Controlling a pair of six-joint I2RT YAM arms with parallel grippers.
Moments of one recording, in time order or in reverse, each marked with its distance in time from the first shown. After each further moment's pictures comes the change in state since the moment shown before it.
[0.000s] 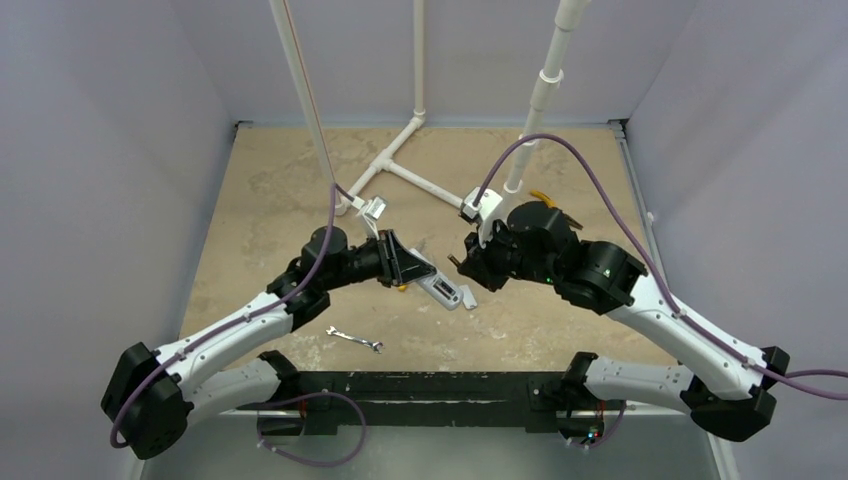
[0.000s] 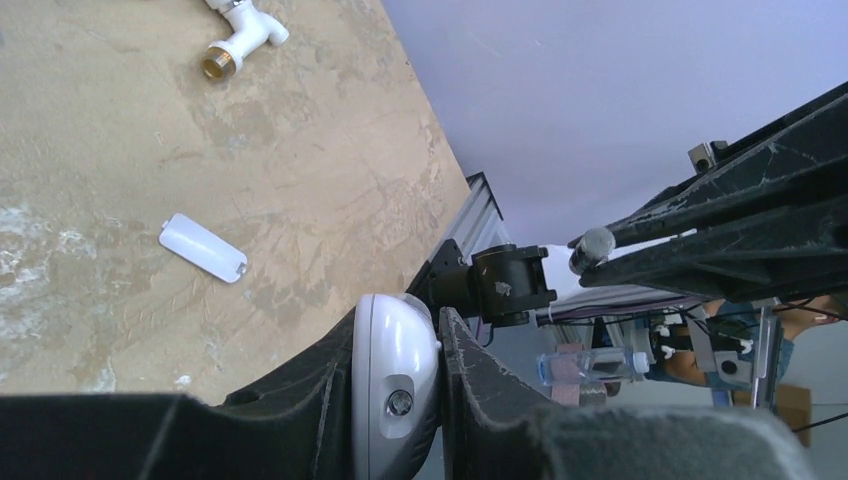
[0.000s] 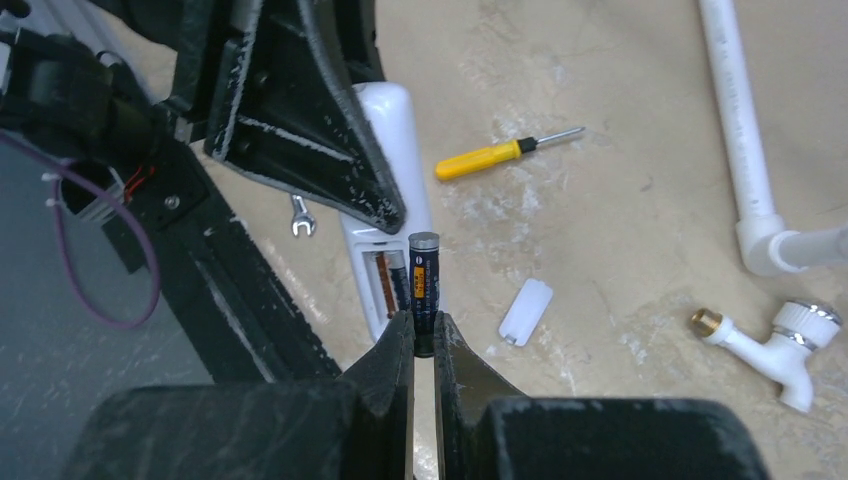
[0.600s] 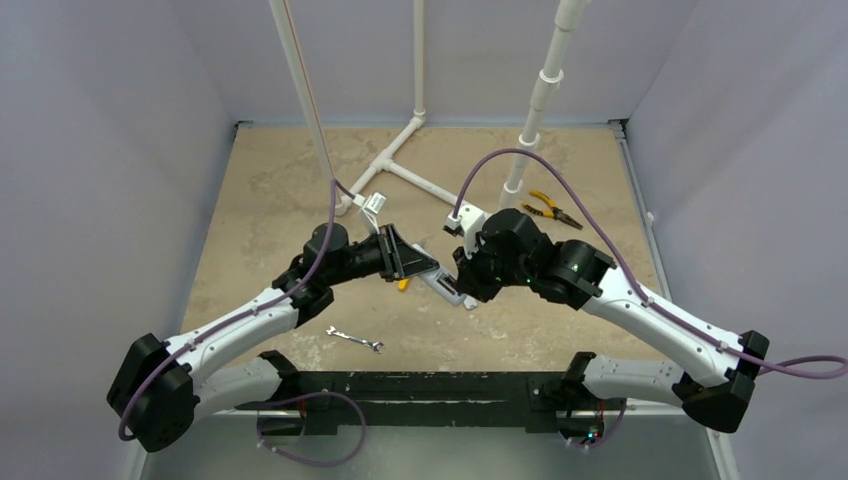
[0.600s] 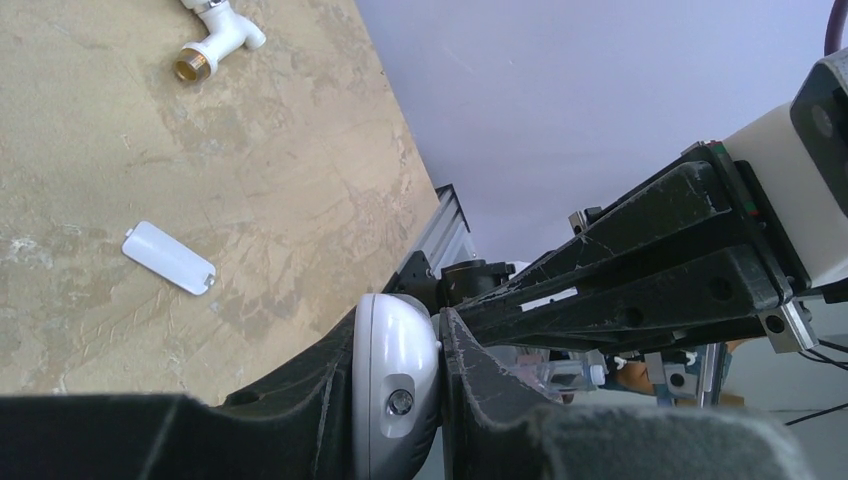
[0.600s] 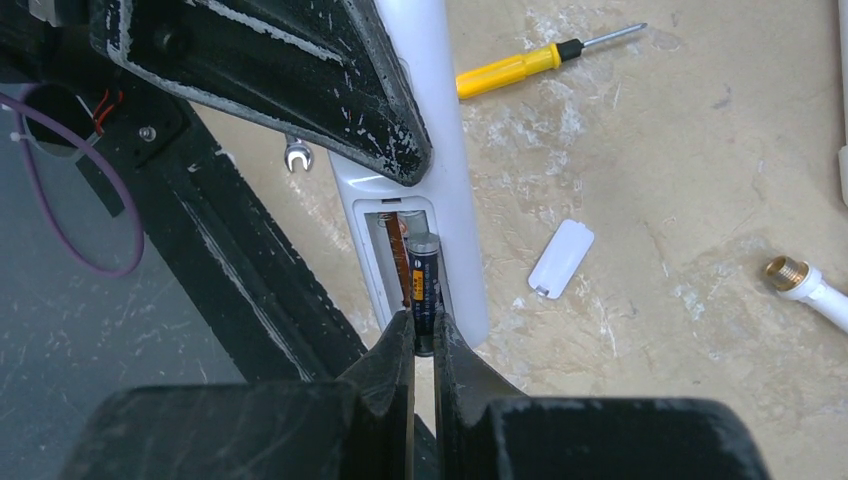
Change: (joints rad) left arm 0.021 0.060 -0.014 0.111 0.042 -0.122; right arm 0.001 0.071 -0.085 -0.031 -0.074 0.035
